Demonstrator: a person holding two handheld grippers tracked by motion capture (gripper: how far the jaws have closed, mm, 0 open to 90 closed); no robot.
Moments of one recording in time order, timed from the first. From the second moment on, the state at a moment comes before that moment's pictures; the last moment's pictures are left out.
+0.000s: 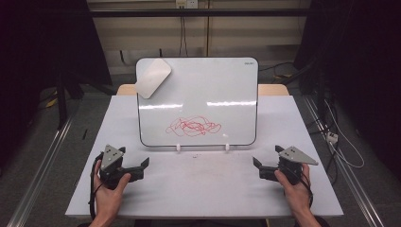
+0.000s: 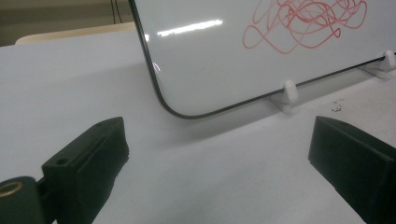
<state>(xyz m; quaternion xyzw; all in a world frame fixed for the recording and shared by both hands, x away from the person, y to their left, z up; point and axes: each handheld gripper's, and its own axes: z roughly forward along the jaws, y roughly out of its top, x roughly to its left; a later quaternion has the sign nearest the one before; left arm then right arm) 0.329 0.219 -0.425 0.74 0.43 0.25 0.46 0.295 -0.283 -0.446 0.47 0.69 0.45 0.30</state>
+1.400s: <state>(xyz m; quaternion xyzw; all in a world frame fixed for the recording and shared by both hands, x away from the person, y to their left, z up) 0.390 0.201 -0.348 0.77 0.36 0.26 0.45 0.297 -0.282 -0.446 0.47 0.71 0.45 0.28</state>
